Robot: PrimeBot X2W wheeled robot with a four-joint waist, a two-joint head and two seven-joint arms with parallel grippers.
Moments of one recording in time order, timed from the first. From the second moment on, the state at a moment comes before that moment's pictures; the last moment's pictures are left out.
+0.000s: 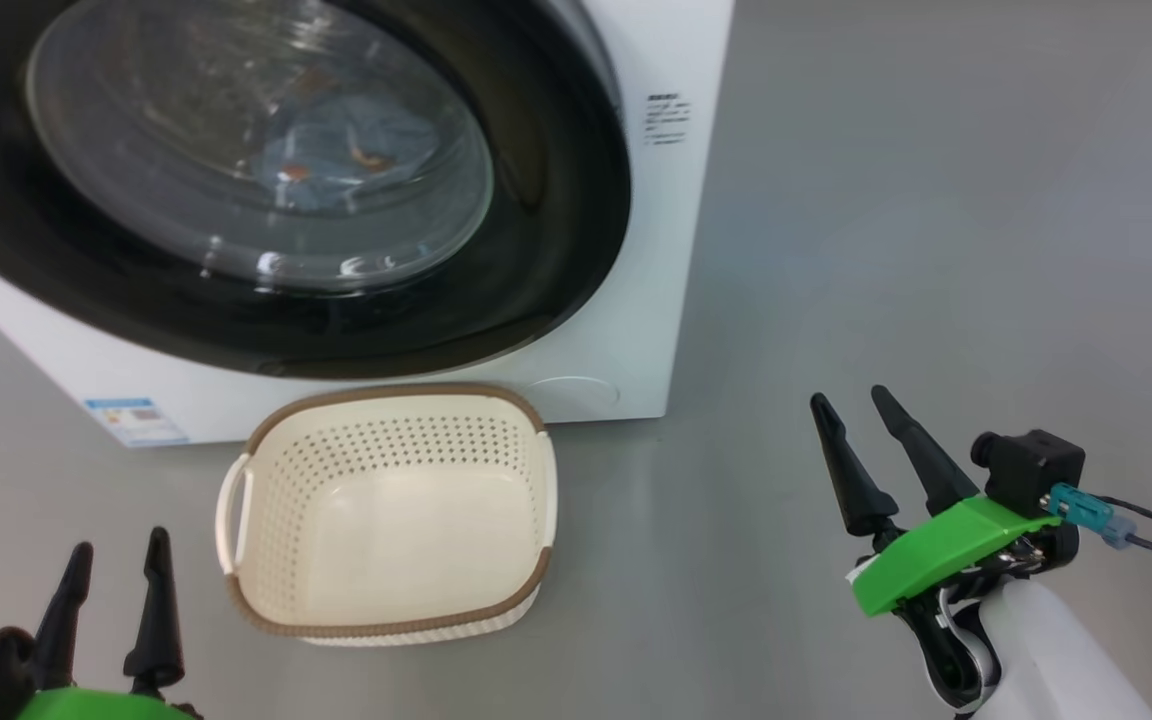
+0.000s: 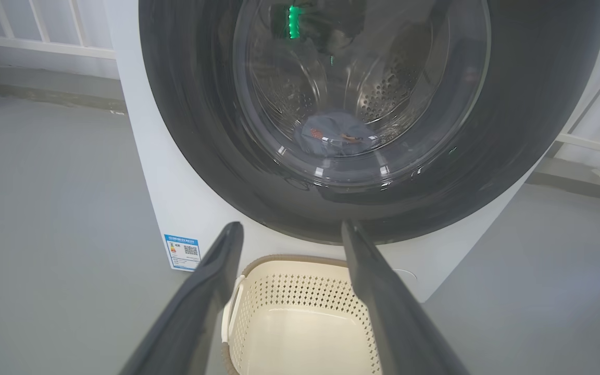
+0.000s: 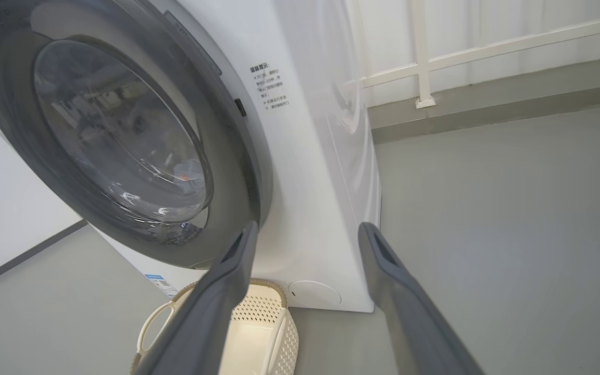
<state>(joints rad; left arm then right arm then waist) -0.04 0.20 0.01 0.21 -0.46 -0.13 -0.26 -0.38 -0.16 0.23 0.48 0.52 0.13 -0.26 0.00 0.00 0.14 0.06</state>
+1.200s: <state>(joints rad) 0.07 0.20 0.09 0.21 -0.41 -0.13 -0.26 -0.20 -0.19 0.14 0.43 0.52 0.13 -0.26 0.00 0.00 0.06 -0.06</state>
